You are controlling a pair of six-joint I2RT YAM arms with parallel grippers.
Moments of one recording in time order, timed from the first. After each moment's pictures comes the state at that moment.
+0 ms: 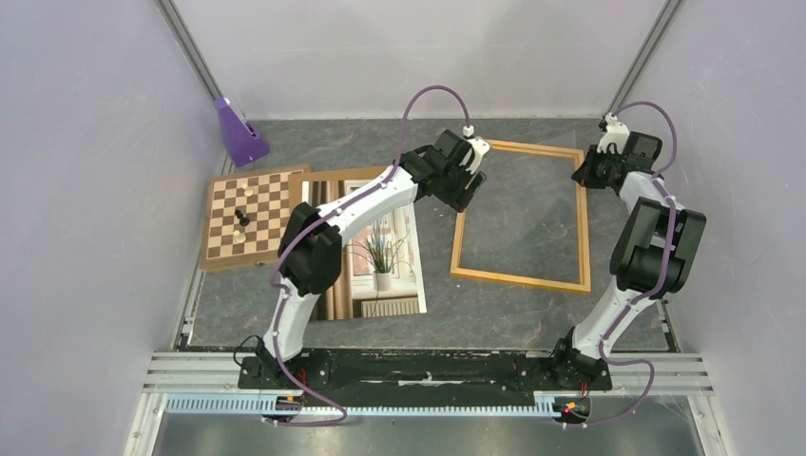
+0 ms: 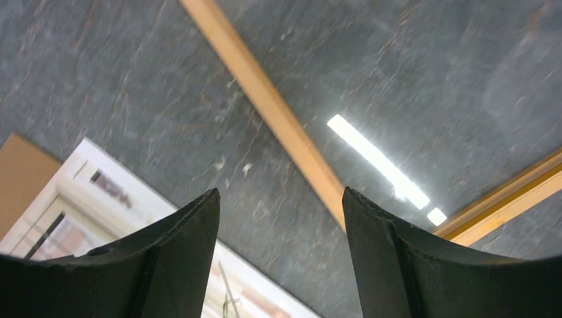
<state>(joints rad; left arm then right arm) -0.79 2.13 1.91 -0.63 -0.03 -0.01 -0.37 1.88 1.30 -0.17 -0.51 -0.17</state>
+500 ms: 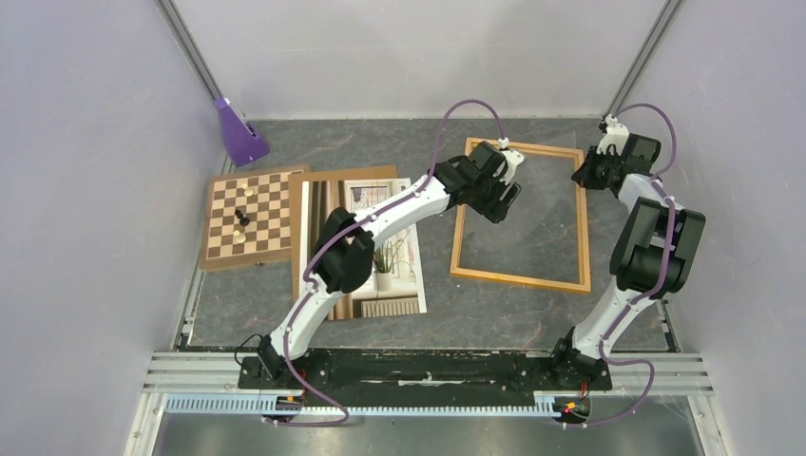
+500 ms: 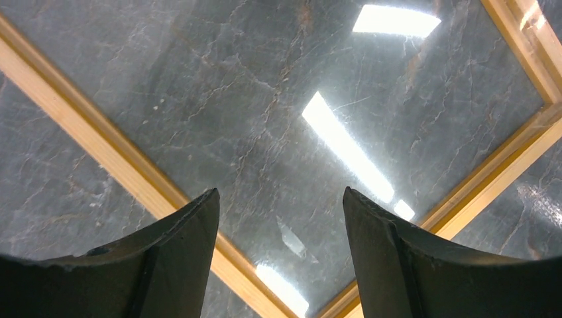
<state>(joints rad) -0.88 2.36 2.19 -0.61 0.09 -0.09 -0.37 1.88 1.28 -0.13 -0.50 -0.15</state>
